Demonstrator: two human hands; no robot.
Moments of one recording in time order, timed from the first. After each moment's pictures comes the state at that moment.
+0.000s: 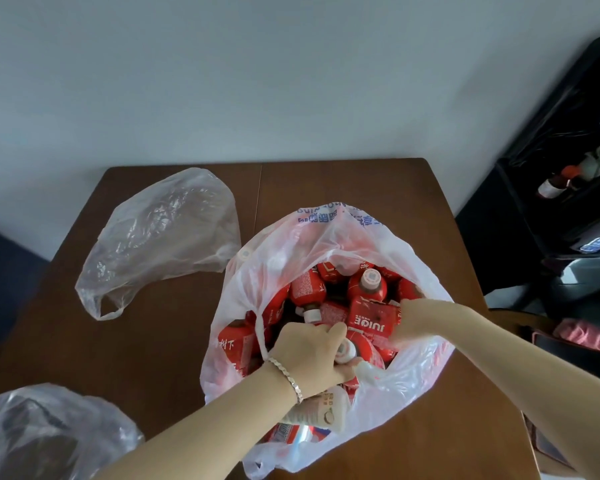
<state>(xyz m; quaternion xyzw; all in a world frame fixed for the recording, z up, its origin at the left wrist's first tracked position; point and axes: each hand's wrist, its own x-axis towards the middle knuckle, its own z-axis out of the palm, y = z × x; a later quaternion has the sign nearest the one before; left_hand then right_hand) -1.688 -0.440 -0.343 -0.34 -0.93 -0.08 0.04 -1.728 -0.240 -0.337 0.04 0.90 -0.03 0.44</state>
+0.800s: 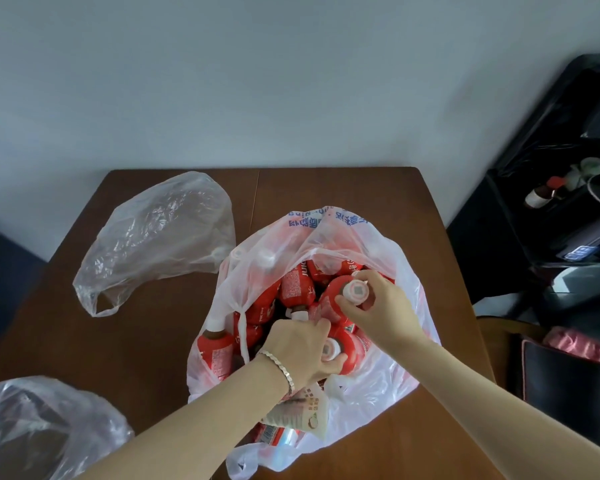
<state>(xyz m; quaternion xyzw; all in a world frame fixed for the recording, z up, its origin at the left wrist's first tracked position) -1.684 -0.430 -0.330 -0.30 -0.95 0.01 -0.06 -1.695 -0.277 -0.314 0.05 0.91 -0.40 0.01</state>
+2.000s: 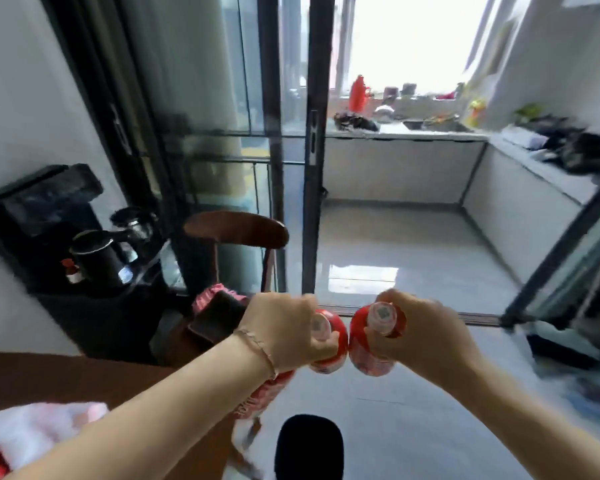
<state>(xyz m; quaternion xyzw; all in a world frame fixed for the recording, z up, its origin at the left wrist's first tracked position) -1.370 -0.262 -0.139 -0.84 -0.53 -0.05 0.08 -1.181 -0.282 -0.145 0.64 0.74 -0.09 -0.17</state>
